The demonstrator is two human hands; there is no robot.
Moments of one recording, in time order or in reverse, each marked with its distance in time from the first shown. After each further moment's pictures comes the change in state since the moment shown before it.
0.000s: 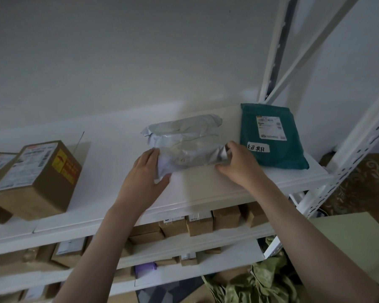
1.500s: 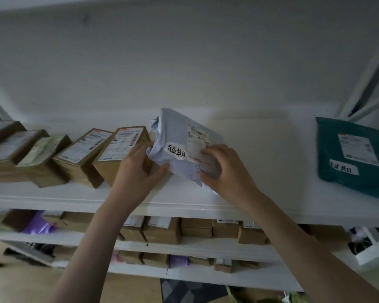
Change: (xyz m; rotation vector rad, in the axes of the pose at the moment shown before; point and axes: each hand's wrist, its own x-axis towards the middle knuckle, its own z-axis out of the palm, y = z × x) left_hand -0.073 -0.094 -0.125 -0.158 0.217 -0.293; right_hand -0.021 -0.149 0.106 0.196 0.024 -0.635
